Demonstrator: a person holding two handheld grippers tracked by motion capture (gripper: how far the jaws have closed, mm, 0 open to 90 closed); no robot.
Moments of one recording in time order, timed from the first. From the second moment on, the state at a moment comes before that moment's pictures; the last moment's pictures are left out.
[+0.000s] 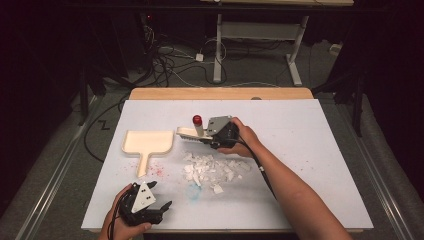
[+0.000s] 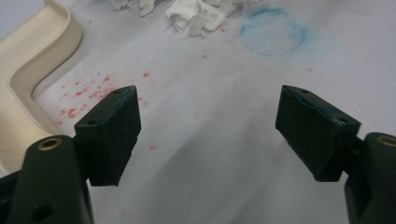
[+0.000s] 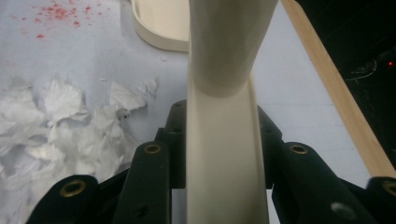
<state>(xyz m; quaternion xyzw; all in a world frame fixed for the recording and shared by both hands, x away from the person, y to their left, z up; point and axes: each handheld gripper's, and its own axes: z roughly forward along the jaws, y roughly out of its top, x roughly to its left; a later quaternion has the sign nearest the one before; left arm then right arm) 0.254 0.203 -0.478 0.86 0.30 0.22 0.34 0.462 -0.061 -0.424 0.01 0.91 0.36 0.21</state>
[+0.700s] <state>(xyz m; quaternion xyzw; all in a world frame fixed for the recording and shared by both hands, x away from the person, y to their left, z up) 0.251 0.199 -0.477 0.87 0.29 0.22 0.35 0.437 -0.063 -0.430 -0.09 0.92 0.35 0.13</state>
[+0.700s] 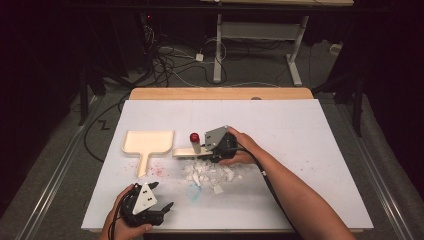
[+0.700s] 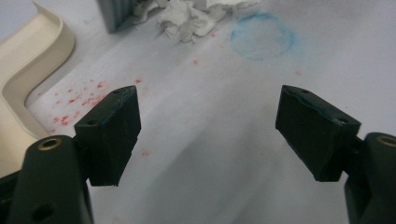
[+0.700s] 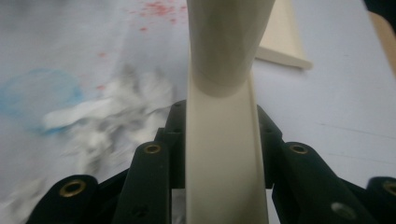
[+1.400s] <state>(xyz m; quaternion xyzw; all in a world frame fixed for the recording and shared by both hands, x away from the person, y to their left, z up) 0.251 0.195 -0.474 0.87 0.27 0.23 0.34 0.411 -0.153 -0.378 0.03 0.88 0.42 0.22</state>
